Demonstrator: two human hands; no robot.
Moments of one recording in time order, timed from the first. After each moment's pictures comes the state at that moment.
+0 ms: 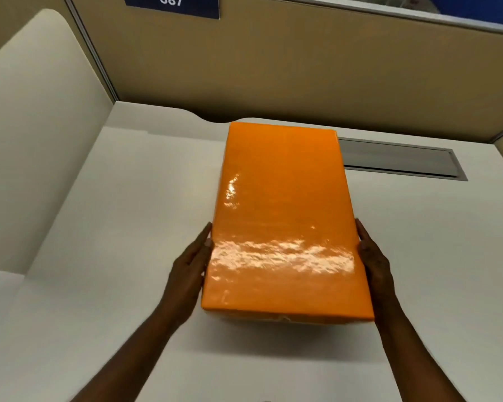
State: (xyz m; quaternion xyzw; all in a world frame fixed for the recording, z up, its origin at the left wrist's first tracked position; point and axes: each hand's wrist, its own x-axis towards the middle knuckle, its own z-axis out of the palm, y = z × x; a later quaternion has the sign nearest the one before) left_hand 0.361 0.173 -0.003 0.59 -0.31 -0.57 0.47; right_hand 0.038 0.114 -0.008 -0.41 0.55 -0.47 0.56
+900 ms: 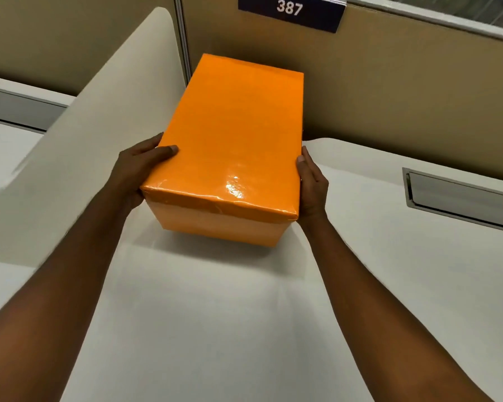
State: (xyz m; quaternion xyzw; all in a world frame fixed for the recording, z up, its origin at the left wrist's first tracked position) left_hand 0.660 0.020 0.025 0.66 -0.25 -0.46 0.54; right_hand 0.370 -0.070 -0.017 -0.42 0.48 -0.51 0.58
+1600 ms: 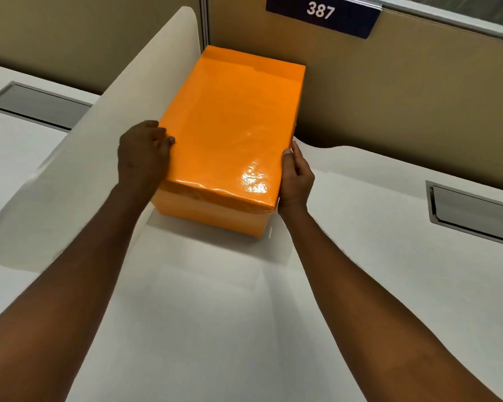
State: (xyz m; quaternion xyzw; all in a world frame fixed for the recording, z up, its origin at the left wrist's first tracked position) left_hand 0.685 0.001 0.016 0.81 -0.47 -0.05 0.35; right_hand 0.447 -0.088 -0.036 -0.45 0.52 -0.51 0.52
